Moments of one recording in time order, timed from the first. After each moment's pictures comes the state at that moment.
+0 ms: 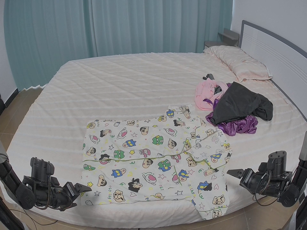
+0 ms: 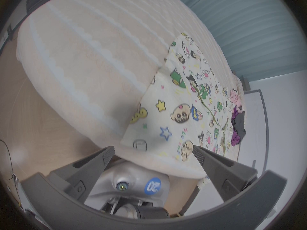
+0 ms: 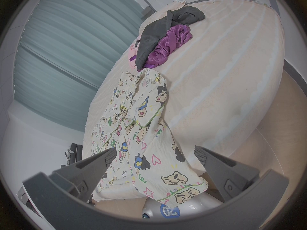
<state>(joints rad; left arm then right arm) -0.08 1.77 -0.12 -0.68 -0.28 -0.86 0.26 1.93 -0.02 -1.27 0.08 0.87</state>
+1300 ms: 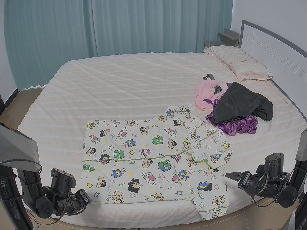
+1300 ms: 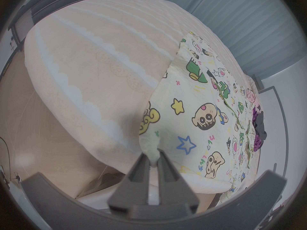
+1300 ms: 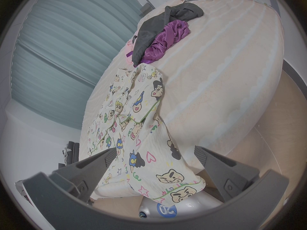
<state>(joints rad) -0.26 2.08 -0.06 -1.04 0.03 -0.96 0.27 1.97 -0.02 -1.27 0.08 0.86</state>
